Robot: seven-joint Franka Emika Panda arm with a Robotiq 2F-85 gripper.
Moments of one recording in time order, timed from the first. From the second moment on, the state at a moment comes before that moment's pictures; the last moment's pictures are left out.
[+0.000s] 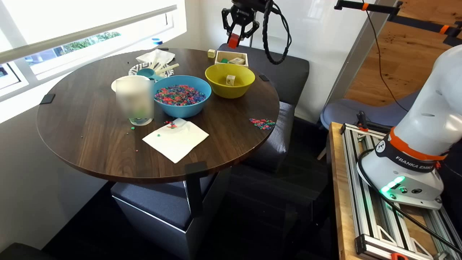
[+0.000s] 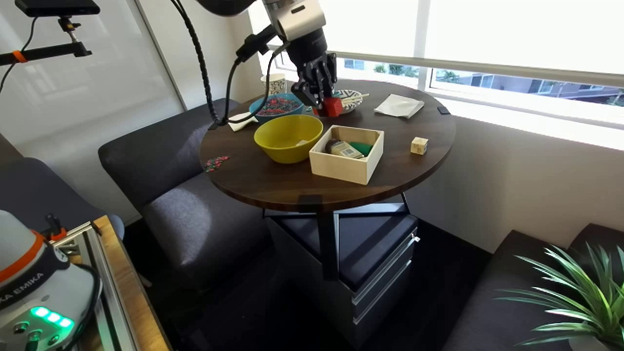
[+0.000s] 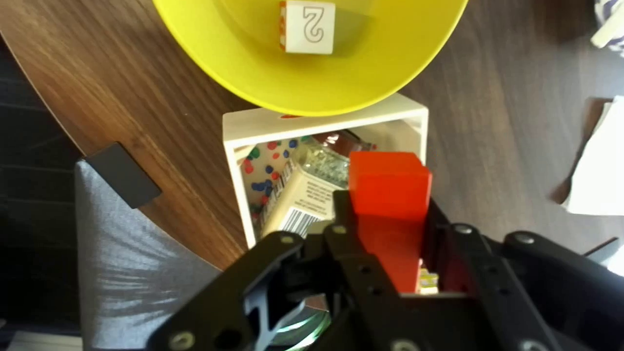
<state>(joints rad) -0.15 0.09 -0.19 -2.08 0.06 2.42 0.97</state>
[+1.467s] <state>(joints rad) -0.17 0.21 -0.22 -1.95 0.06 2.33 1.15</state>
